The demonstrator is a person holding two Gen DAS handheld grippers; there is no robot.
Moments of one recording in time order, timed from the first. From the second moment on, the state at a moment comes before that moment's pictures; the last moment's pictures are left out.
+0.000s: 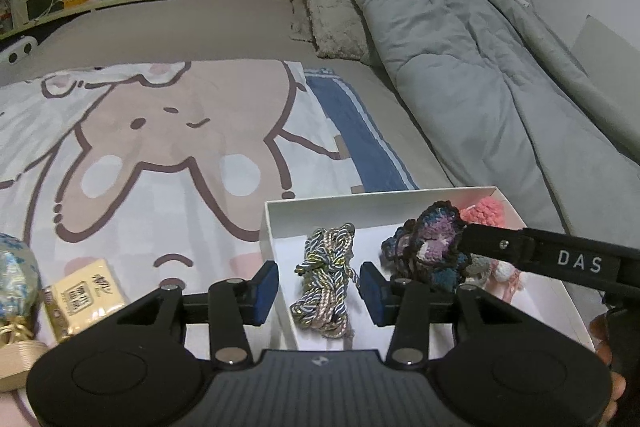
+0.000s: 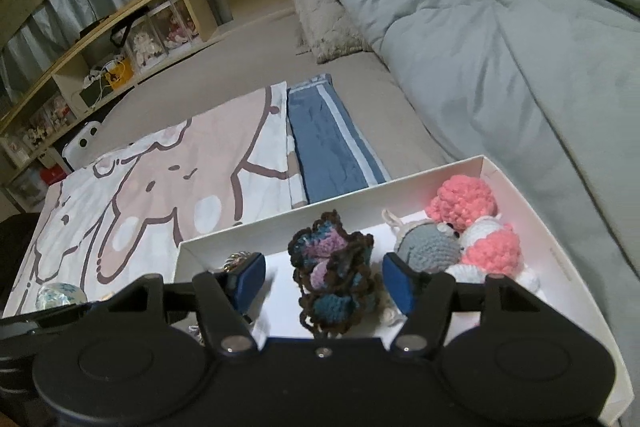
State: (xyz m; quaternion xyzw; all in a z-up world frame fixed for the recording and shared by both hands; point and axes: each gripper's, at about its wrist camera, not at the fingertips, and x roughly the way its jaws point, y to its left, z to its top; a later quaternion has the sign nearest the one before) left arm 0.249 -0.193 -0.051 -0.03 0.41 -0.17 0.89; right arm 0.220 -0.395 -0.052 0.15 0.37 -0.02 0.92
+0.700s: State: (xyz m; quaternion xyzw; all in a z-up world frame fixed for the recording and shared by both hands) left arm 0.195 -0.162 -0.005 -0.02 0.39 -0.17 0.91; right arm 0.142 -0.383 -0.011 0.09 0.36 -0.02 0.93
